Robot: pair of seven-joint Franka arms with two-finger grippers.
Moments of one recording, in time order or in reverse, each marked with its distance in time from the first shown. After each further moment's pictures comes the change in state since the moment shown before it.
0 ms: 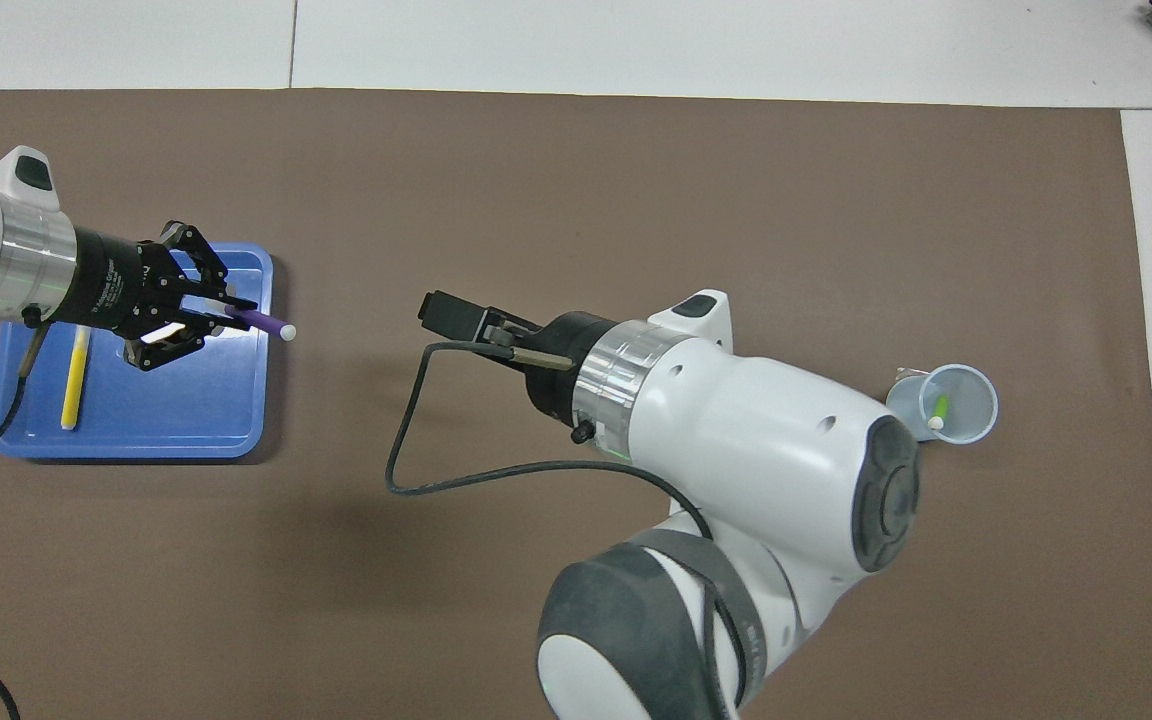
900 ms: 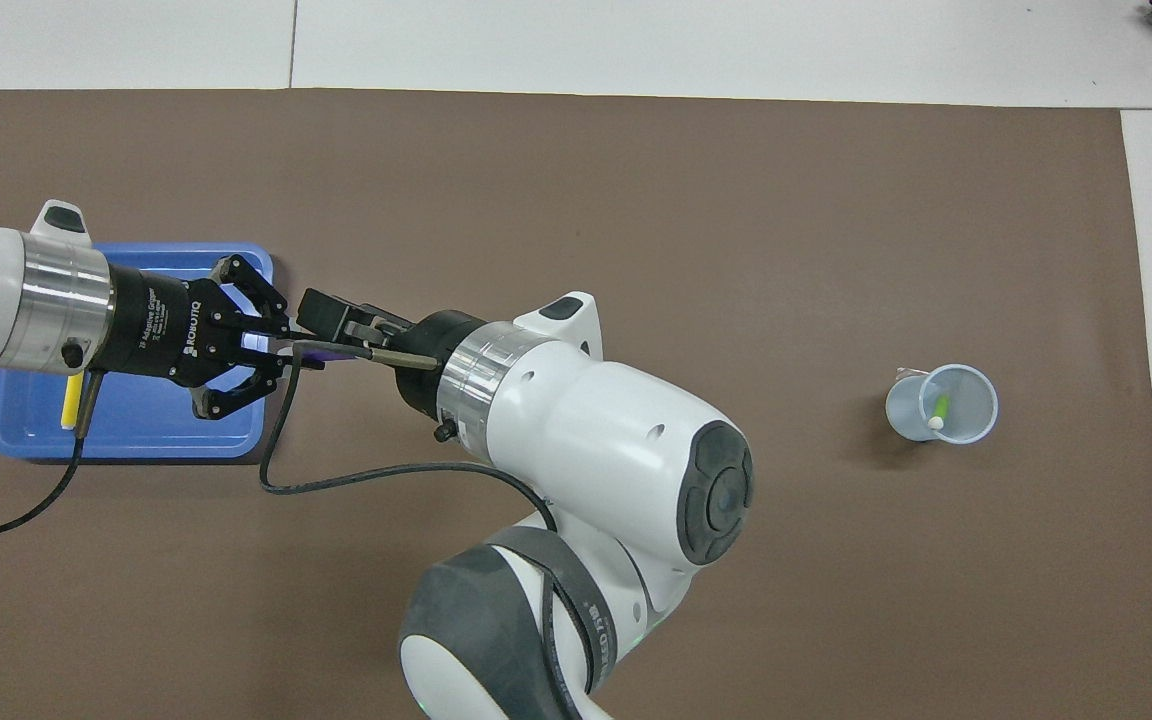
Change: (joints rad) left arm -0.057 -0.126 0.000 -0.095 -0.211 -0.062 -0.244; right arm 0.095 0.176 0.000 0.192 0.000 0.087 0.054
